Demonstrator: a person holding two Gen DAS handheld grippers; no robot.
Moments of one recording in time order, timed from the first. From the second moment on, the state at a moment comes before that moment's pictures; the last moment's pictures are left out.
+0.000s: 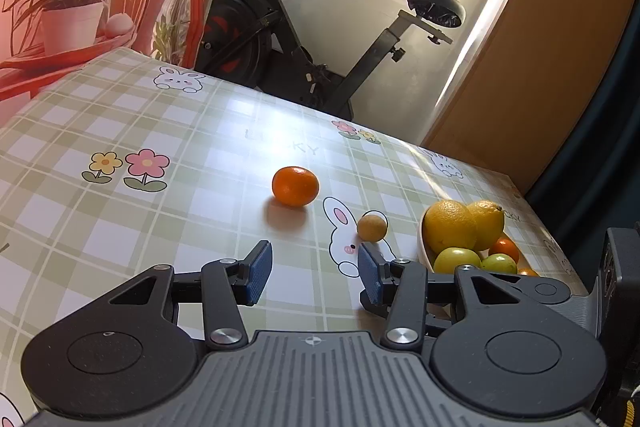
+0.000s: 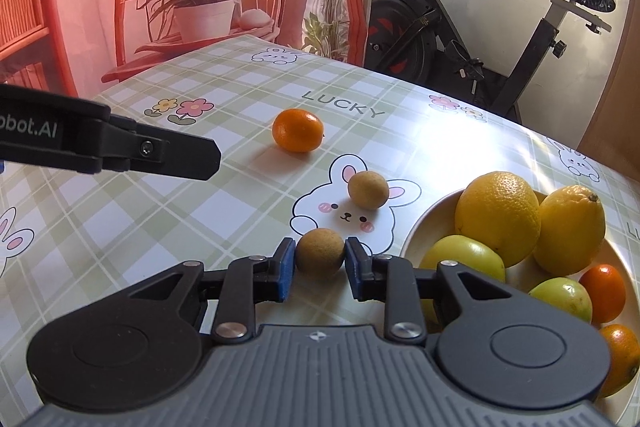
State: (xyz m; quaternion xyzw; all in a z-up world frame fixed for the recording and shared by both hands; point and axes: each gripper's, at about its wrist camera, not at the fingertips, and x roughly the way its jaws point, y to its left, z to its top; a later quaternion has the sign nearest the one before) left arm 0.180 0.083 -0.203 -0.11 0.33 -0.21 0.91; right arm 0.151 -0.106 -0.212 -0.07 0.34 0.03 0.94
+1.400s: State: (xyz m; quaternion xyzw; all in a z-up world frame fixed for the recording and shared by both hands) left arm 0.231 -0.014 -0.204 0.04 0.35 -0.24 0.90; right arm 0.057 -0.228 -0.163 0.12 0.18 -0.03 0.97
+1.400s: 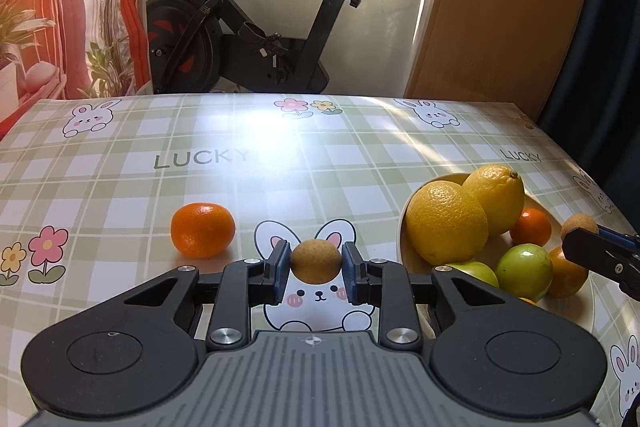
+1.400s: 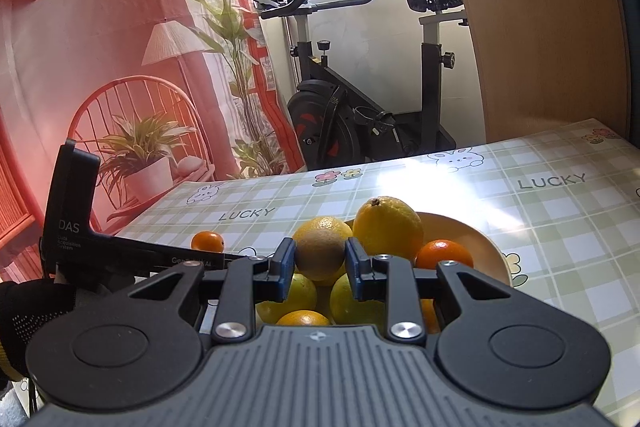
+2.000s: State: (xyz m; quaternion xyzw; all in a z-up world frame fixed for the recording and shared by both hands) left arm 0.150 -0.073 -0.188 0.03 0.35 -0.37 0.86; right arm 0.011 -0.249 -0.183 0.12 0.20 -0.05 0.97
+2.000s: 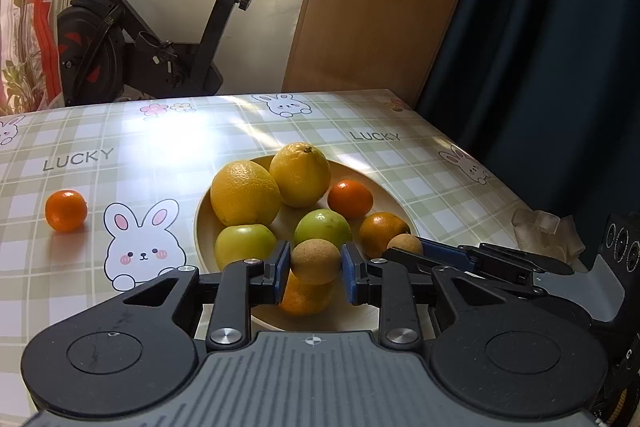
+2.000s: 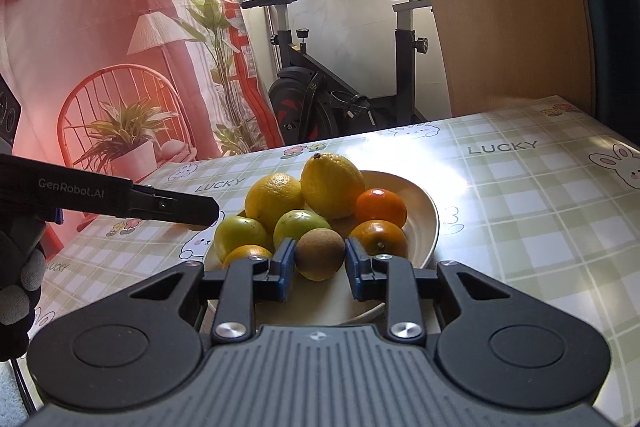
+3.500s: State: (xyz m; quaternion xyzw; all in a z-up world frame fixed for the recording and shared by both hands) left arm 0.152 -0.123 -0.203 0.08 0.37 -0.37 0.85; right arm 0.017 -0.292 -0.195 0.19 0.21 -0.04 0.96
